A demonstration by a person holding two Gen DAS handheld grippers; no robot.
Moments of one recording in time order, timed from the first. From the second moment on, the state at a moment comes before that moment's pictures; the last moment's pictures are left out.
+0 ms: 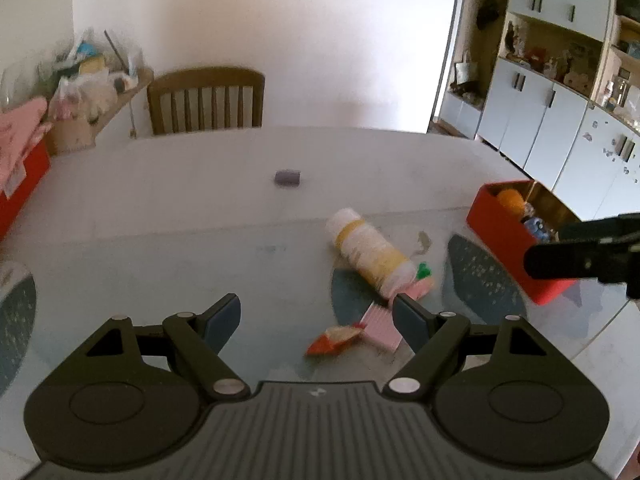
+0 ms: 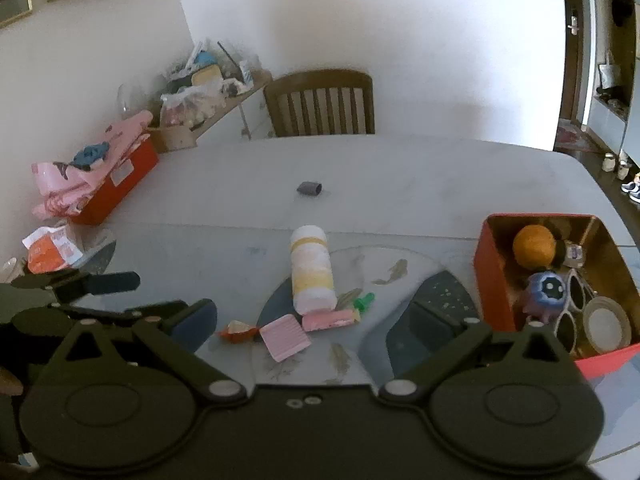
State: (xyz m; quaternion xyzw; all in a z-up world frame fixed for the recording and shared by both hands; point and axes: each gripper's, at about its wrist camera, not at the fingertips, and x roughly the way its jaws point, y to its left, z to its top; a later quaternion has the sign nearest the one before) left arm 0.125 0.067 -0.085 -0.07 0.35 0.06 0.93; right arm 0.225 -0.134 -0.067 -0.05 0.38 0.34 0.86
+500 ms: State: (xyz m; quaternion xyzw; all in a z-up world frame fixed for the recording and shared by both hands) left arm 0.144 0.068 -0.137 -0.08 0.39 0.06 0.92; right arm 0.263 -0.098 -0.098 -0.09 0.41 0.38 0.83
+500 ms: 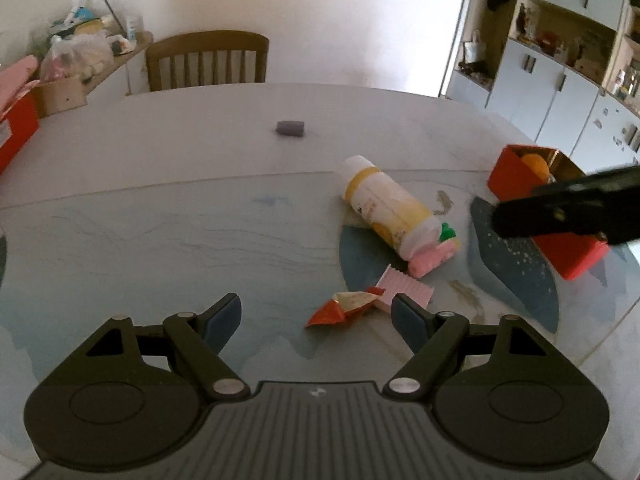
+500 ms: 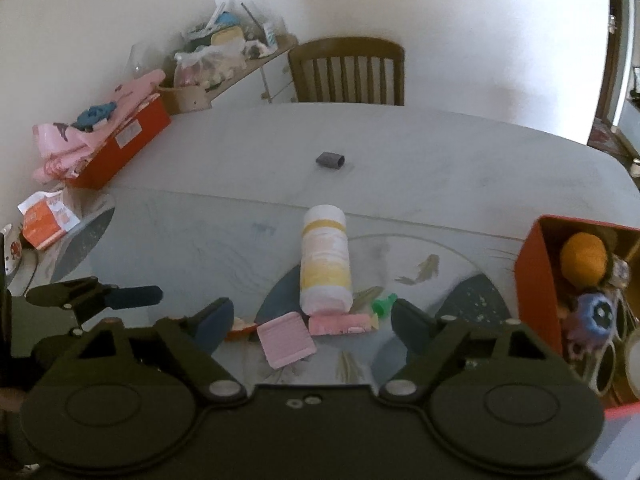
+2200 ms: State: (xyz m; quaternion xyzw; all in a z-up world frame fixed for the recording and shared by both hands) left arm 0.168 0.069 -0.149 -0.07 0.38 0.05 0.92; right arm 0.292 -0.037 -0.134 -0.18 0.40 0.38 0.82
